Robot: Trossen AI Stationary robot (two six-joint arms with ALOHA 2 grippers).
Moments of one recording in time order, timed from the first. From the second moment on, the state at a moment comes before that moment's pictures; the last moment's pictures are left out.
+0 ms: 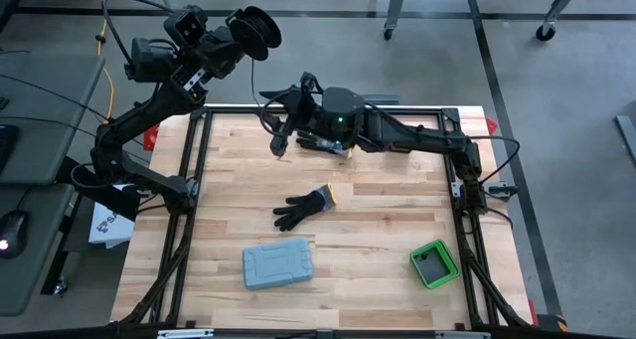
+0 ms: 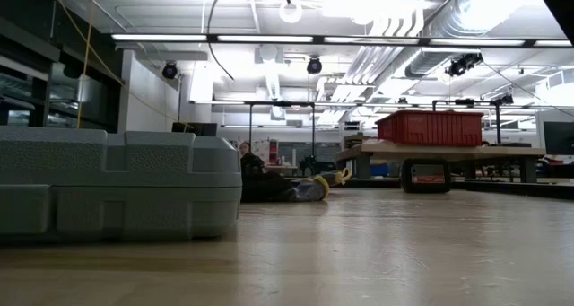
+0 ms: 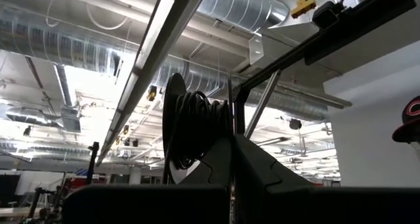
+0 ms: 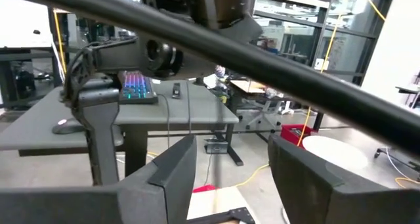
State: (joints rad) left arm 0.51 1.38 1.61 0.81 0.66 -0.80; right arm -0.05 2.02 2.19 -0.11 0.29 -0.15
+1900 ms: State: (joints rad) left arm 0.84 1.14 1.61 -0.37 0.85 -0.68; right arm 0.07 1.61 2.19 -0.53 0.44 -0.30
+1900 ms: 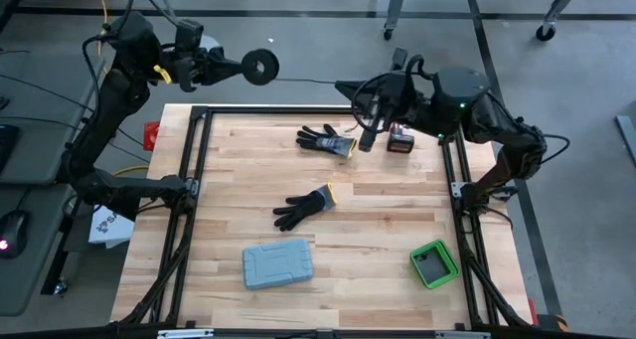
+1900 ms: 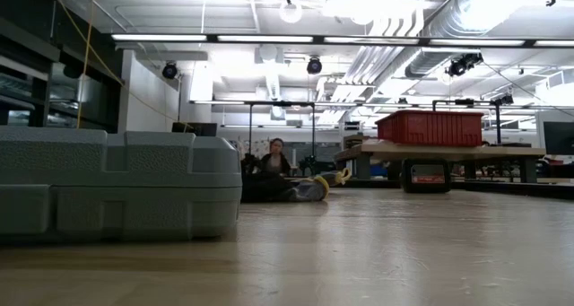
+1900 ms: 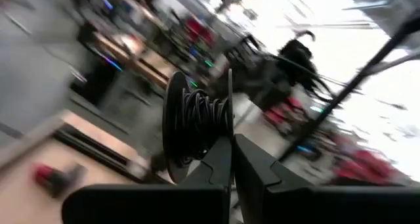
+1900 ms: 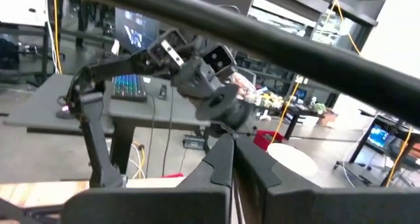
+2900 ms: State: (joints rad) left arm 0.36 1.51 1.61 0.60 1.08 -1.46; right arm 0.03 1.70 2.19 -0.48 0.25 -0.21
